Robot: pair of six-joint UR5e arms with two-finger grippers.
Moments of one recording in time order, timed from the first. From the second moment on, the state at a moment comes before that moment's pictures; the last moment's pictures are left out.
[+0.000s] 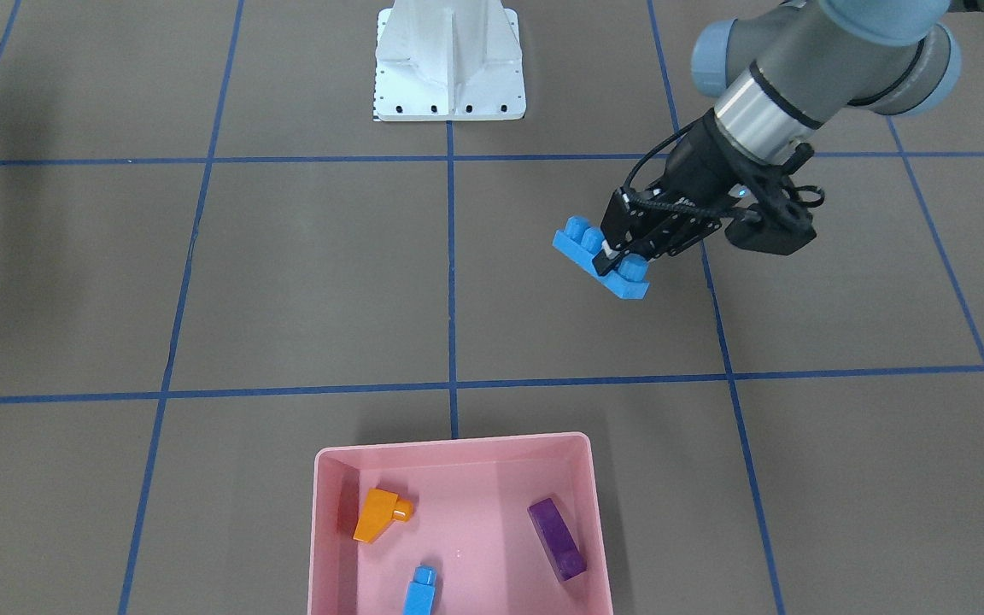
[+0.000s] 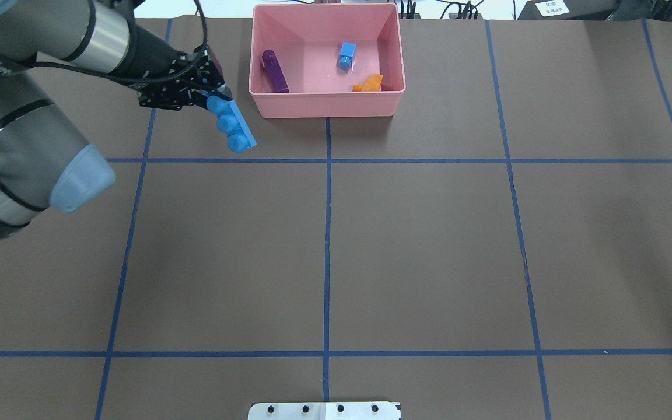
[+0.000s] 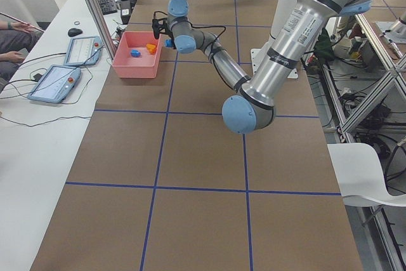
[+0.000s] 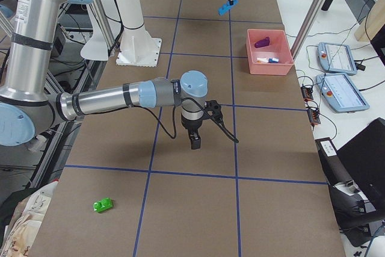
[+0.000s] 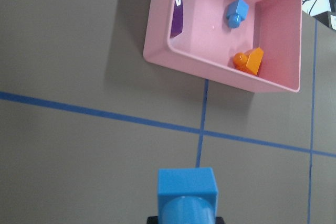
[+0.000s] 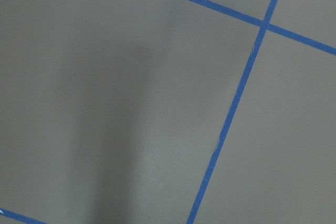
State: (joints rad) left arm -0.92 -2.22 -1.66 -2.02 -2.19 -1.44; right arm 1.44 -1.83 2.03 -1.70 2.29 -0.17
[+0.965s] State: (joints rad) left arm -0.88 -2.75 -0.86 -2.00 -1.98 -1.52; right arm 1.44 -1.85 2.01 -1.70 2.30 -0.17
